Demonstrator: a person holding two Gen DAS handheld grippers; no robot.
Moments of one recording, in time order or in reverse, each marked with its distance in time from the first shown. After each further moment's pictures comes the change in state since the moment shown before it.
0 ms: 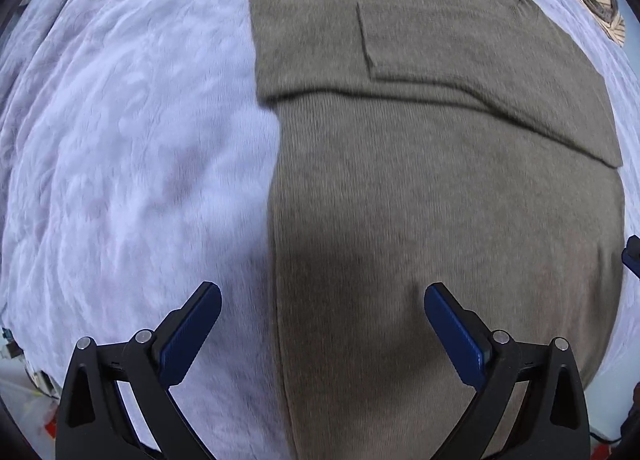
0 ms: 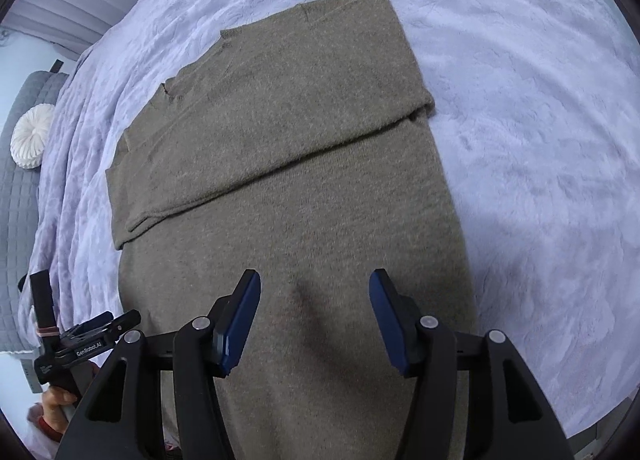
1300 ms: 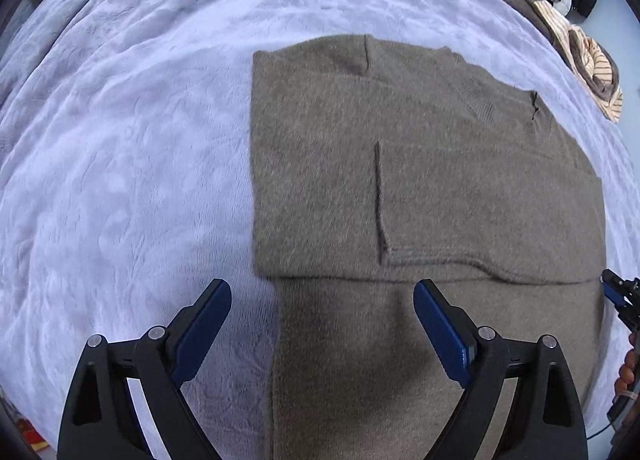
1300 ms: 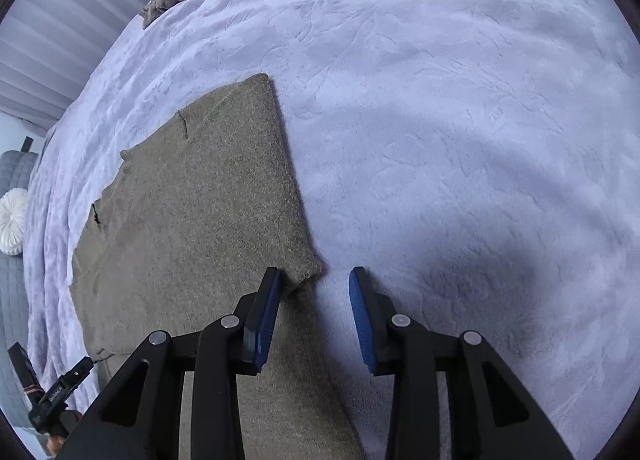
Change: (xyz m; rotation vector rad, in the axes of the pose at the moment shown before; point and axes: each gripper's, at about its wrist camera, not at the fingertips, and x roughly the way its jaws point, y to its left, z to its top) left arm 0.009 0.028 0.092 -0.093 -0.218 -0.089; right arm 0.017 -0.080 0.088 0.163 -0.176 -0.058
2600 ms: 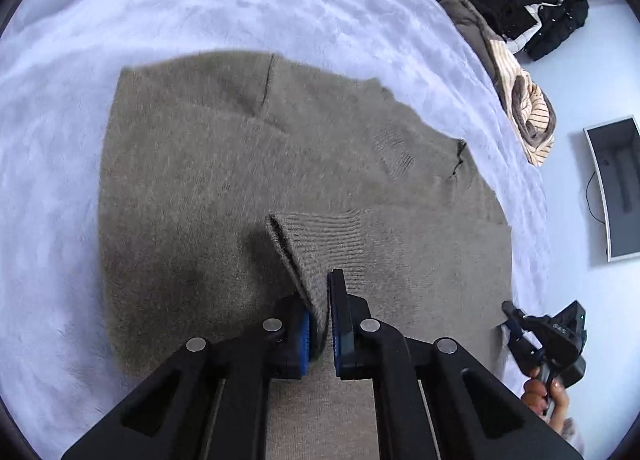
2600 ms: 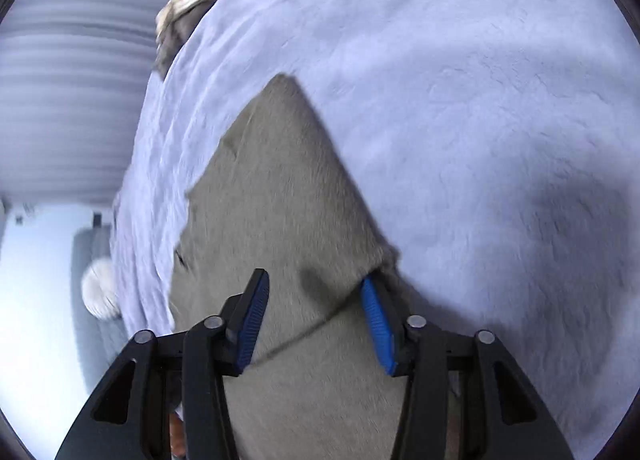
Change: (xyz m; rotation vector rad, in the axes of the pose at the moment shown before) left arm 0.020 -0.010 0.050 -0.089 0.030 -0.431; right arm 0.033 0.022 0.001 0.314 0.026 0.368
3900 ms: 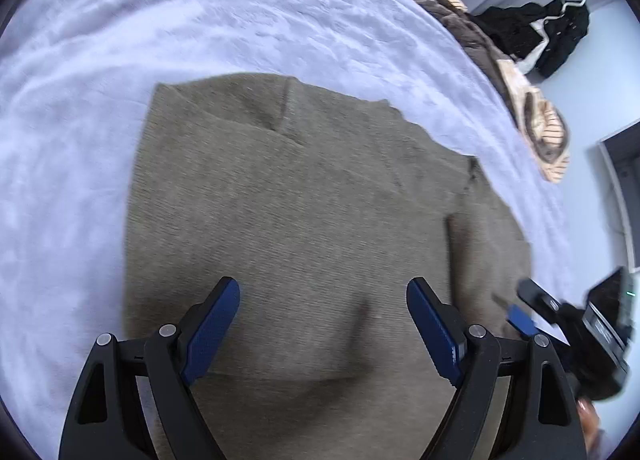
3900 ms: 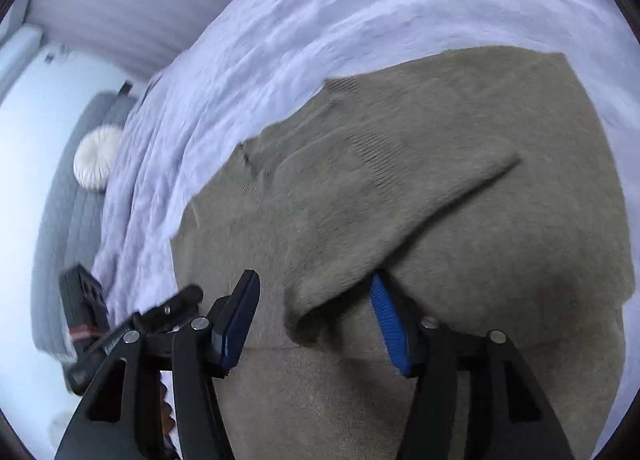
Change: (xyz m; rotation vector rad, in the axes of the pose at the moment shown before) left arm -0.002 0.000 -0.015 -0.013 -0.113 0.050; right arm 0.043 0.097 -0.034 -0.372 0.083 0.000
